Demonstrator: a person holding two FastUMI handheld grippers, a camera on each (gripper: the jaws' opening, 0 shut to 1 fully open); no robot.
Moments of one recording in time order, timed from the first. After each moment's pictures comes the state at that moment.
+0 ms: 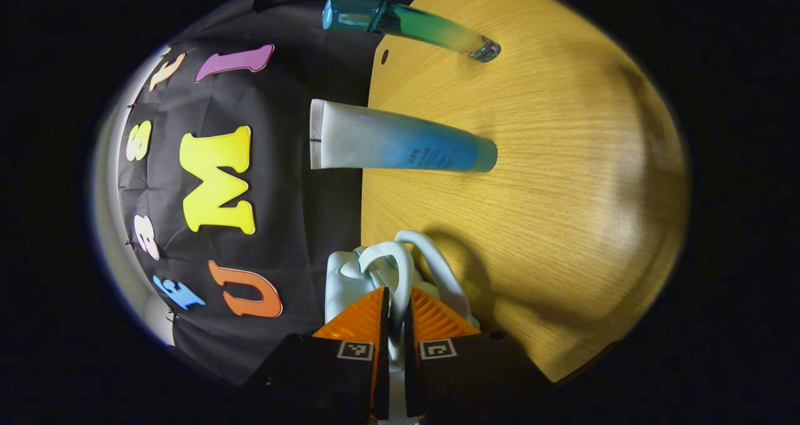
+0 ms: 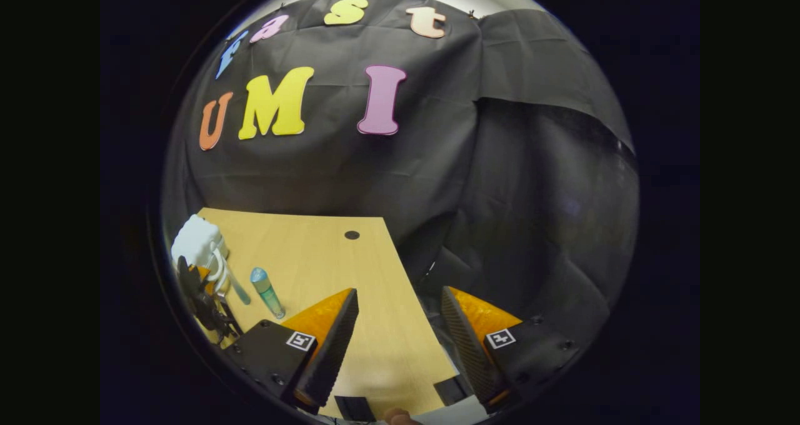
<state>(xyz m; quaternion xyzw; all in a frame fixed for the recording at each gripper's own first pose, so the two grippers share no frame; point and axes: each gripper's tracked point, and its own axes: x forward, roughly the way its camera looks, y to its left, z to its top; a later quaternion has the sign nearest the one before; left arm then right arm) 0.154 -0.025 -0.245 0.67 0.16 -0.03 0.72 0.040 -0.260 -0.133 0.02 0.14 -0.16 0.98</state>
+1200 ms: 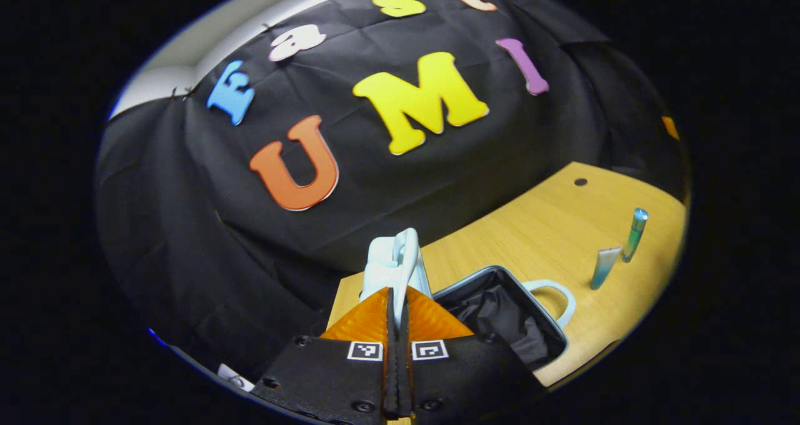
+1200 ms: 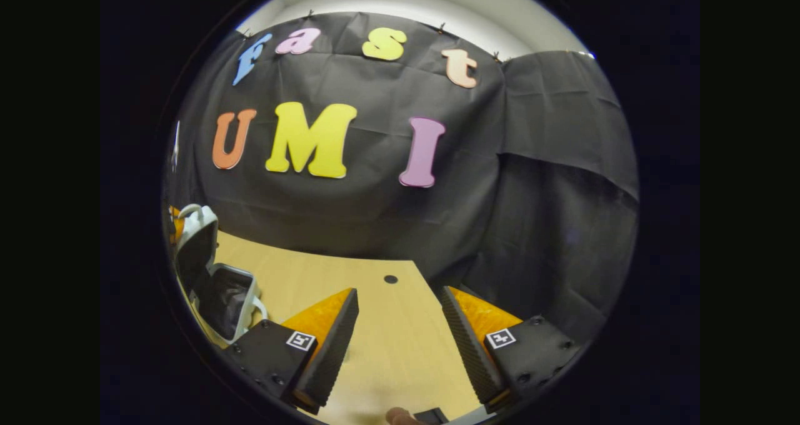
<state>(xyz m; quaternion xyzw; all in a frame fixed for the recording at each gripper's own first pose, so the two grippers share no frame) 0.117 0.169 -0.032 0.19 0.10 0.03 0.98 0.060 -0.064 -0.024 -0.02 0.05 -0.16 0.99</state>
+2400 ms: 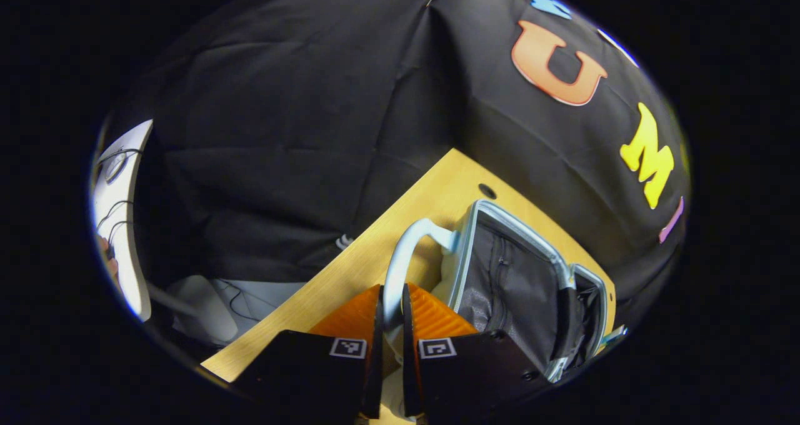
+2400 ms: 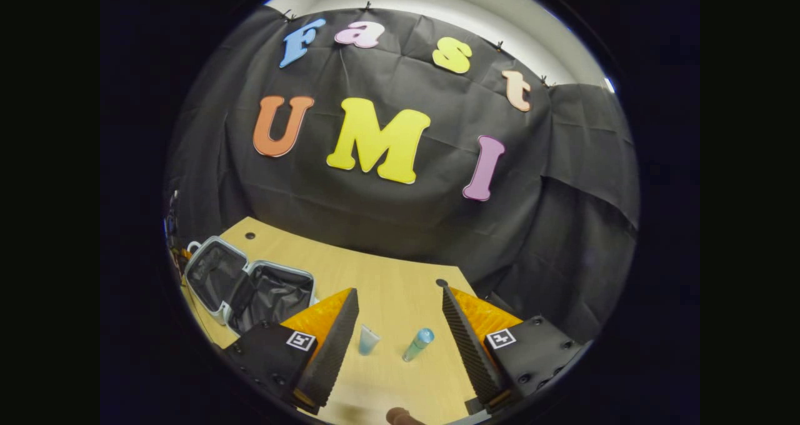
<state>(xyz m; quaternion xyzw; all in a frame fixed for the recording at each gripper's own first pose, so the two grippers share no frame) 0.128 0.442 -0.314 -0.27 0.27 0.15 0.91 0.058 0.082 -0.024 -0.07 0.07 -0.10 0.99</state>
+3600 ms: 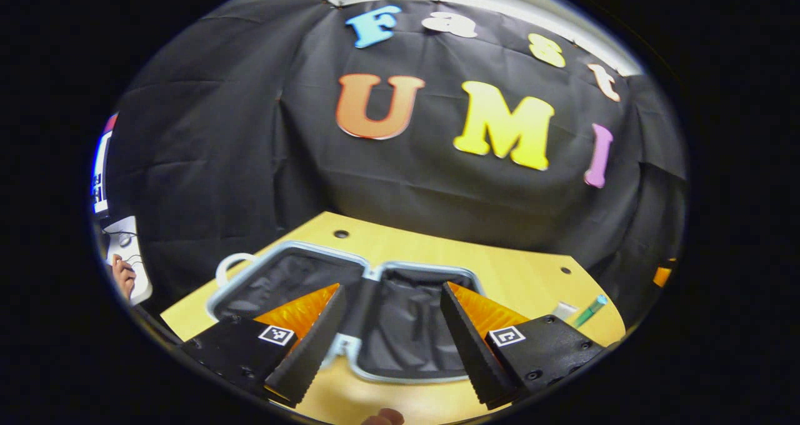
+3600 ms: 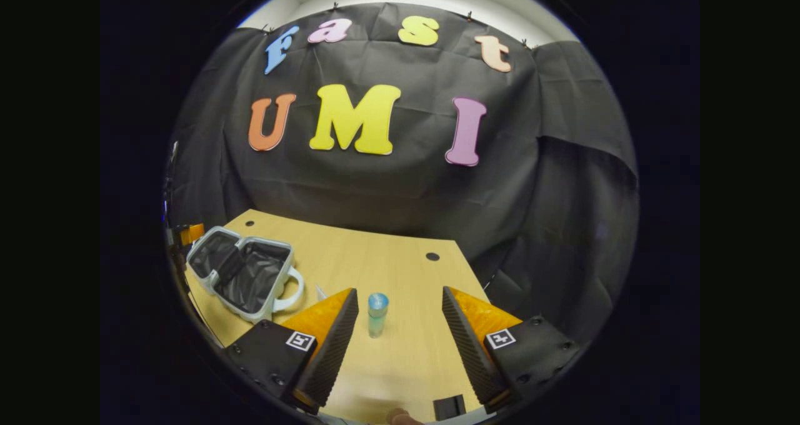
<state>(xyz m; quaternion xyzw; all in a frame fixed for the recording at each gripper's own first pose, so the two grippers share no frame) 0.076 0.094 -0.144 -0.09 0.09 0.05 0.99 0.047 -0.069 -0.111 -0.02 0.11 -0.04 0.99</state>
